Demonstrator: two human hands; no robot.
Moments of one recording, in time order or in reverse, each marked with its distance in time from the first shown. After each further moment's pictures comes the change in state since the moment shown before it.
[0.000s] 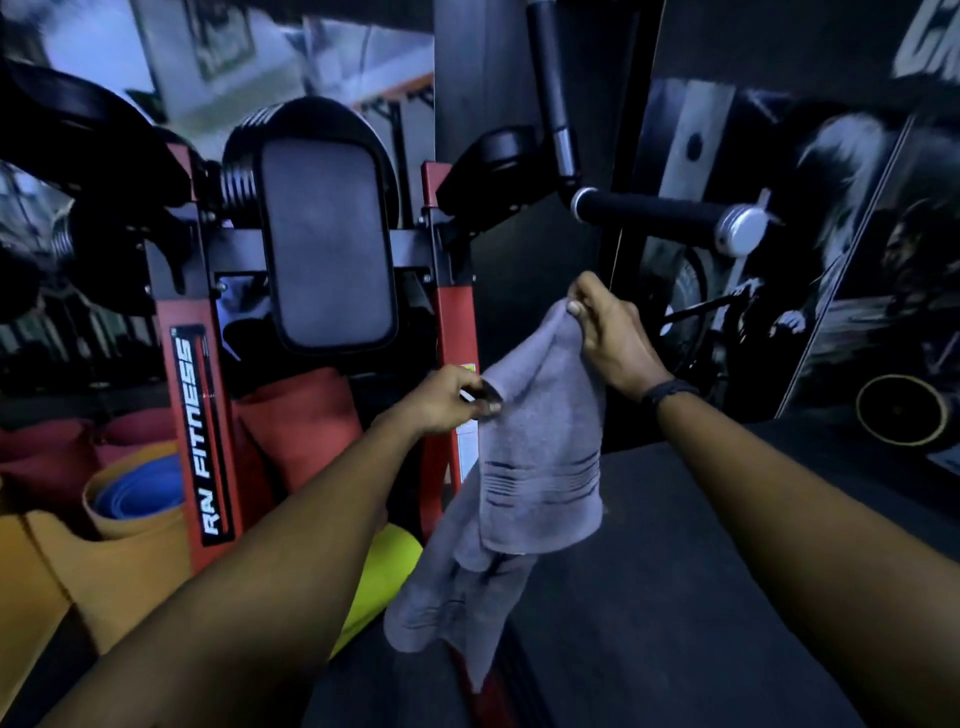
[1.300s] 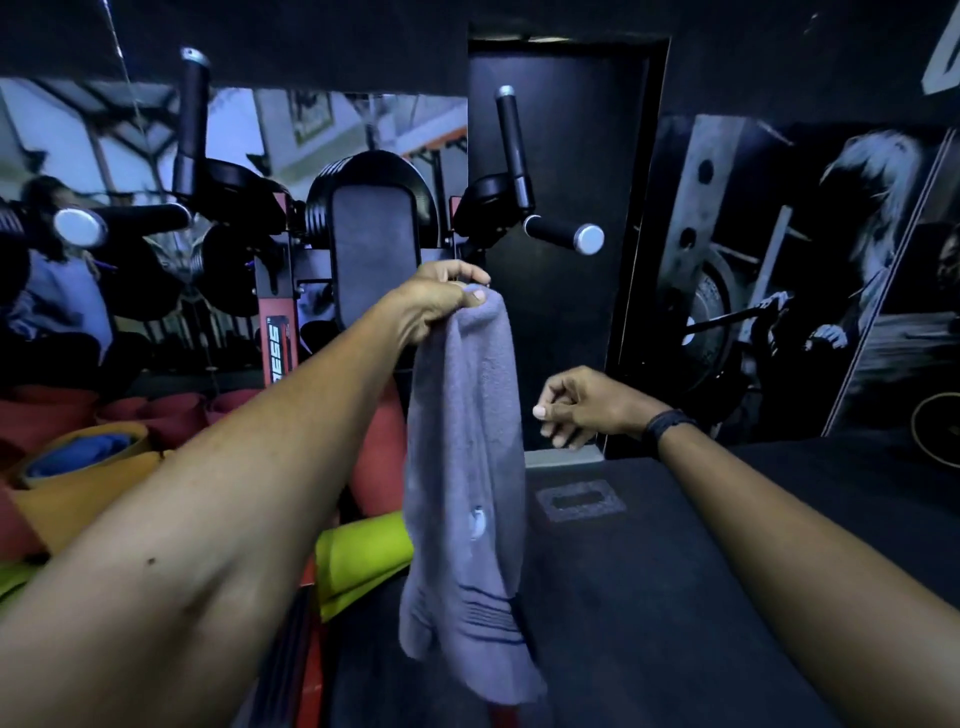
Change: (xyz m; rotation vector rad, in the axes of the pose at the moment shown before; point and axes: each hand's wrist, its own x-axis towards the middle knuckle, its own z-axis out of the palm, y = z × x) left_hand -0.134 0.246 0.028 -0.364 0.387 -0.139; right_hand -0.189 -0.077 -0.134 0.290 -0.667 0.377
